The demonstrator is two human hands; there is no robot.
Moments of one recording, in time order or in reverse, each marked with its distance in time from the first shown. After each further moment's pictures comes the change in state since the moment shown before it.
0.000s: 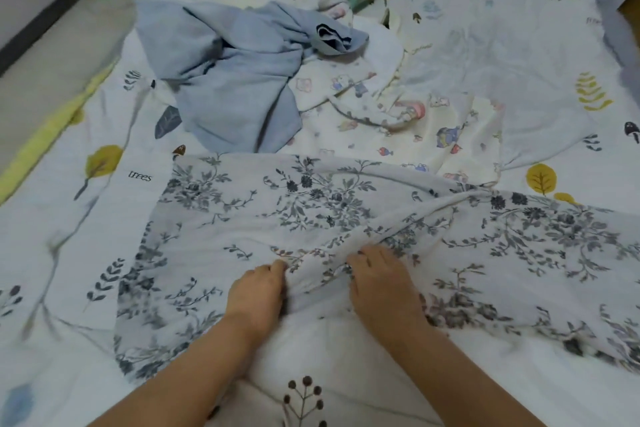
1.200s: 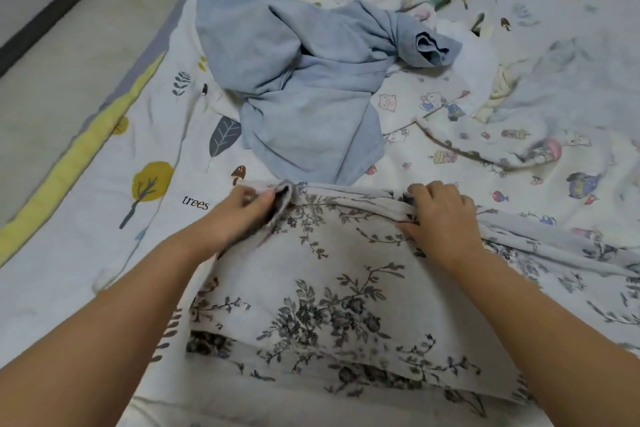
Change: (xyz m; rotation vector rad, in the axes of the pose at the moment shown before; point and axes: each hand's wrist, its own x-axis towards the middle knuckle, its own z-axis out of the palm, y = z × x) left_hand 0.124 -0.183 -0.122 -0.929 -0.090 -0.185; right_hand 0.196 -0.025 -0.004 -0.146 0.076 0.119
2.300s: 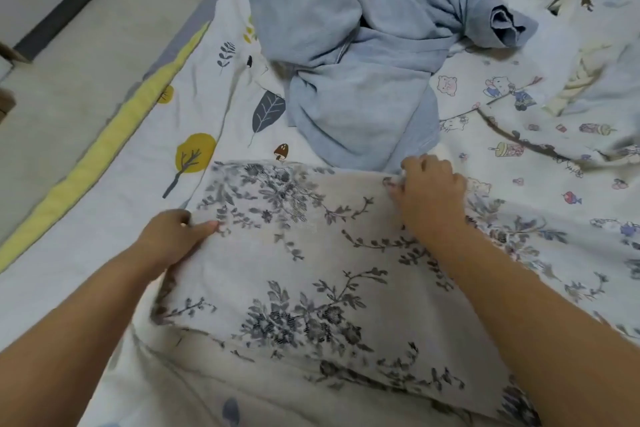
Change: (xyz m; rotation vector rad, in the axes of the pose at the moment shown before) left_hand -0.034 -0.101 -0.068 0.179 0.314 -0.295; right_hand 0.031 -0.093 0.001 0.067 -0.008 0.053
